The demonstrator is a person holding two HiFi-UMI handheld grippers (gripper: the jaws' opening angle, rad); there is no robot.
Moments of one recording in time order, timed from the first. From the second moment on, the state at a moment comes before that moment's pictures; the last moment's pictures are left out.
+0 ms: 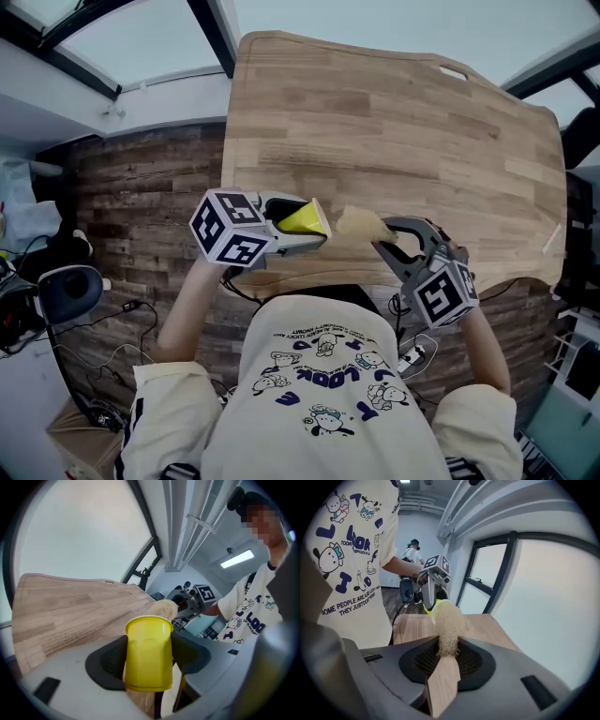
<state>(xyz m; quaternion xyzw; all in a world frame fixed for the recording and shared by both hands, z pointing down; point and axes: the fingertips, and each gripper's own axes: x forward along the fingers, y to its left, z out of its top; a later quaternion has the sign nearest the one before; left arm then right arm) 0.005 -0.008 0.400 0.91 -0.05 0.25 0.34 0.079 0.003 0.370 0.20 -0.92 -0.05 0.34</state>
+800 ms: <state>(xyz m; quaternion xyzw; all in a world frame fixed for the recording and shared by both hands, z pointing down) 0.016 -0.070 0.377 0.92 -0.26 0.22 0.19 0.095 -0.058 0.343 0.42 -0.89 0.12 0.11</state>
